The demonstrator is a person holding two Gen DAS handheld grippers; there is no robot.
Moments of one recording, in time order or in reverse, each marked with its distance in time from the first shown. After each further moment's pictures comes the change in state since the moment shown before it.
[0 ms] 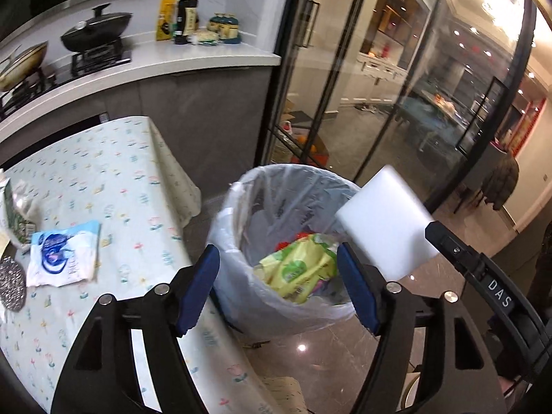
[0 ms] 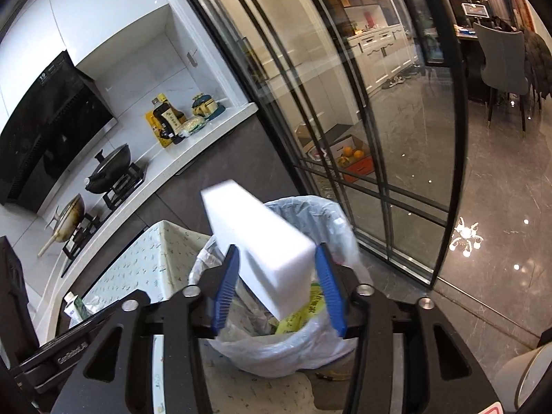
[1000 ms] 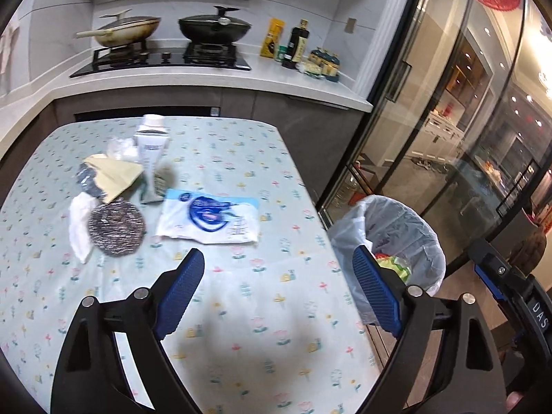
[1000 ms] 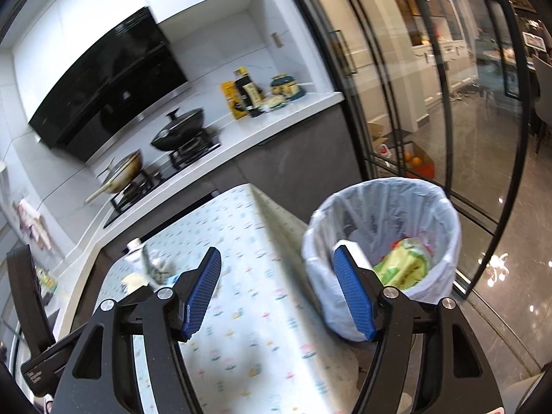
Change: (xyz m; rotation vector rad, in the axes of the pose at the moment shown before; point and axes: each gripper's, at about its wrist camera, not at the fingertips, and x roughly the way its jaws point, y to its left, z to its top) left arm -0.117 0.143 -0.054 -0.258 -0.138 0.180; right arm -0.052 0.136 -0.059 -0.185 0.045 0.185
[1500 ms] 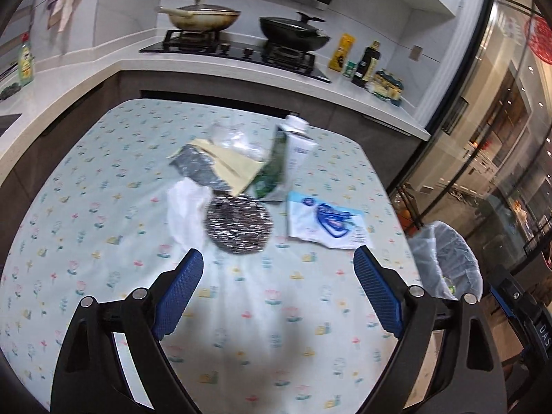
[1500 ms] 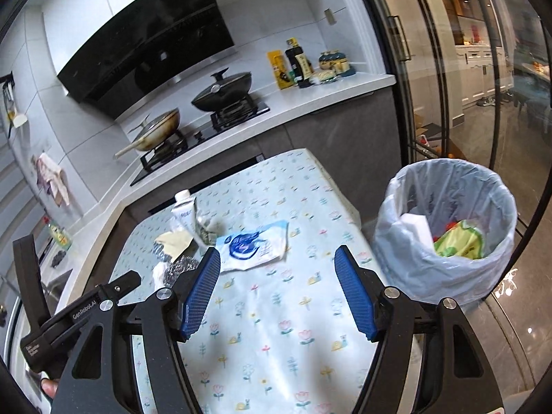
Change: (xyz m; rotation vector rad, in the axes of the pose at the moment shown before) left arm -0.030 0.137 -0.005 -0.154 -0.017 0.133; right arm 0.030 0.094 -0.045 -0.109 0.108 0.074
